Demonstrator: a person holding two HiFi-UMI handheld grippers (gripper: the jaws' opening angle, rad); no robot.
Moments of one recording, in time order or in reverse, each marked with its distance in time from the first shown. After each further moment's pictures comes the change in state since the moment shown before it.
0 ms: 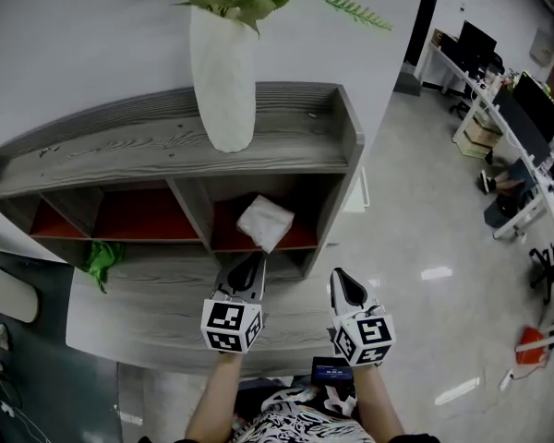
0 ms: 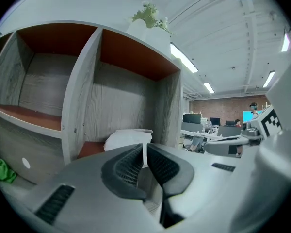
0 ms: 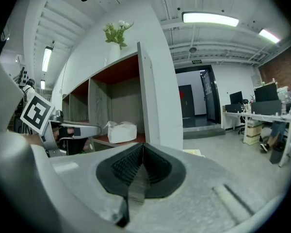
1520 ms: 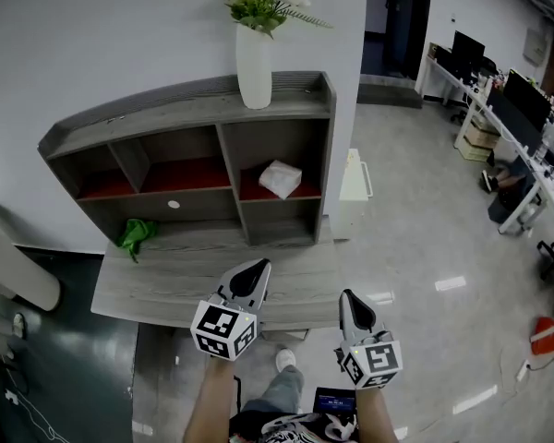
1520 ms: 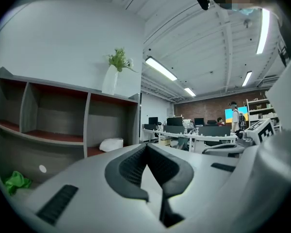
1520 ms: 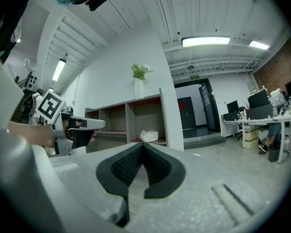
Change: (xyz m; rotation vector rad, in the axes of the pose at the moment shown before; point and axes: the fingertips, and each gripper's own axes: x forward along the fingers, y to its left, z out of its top) left arm -0.205 -0.100 0.011 0.104 -0.065 -0.140; right arm -0.217 0.107 -0.026 -0.015 -0.163 0.033
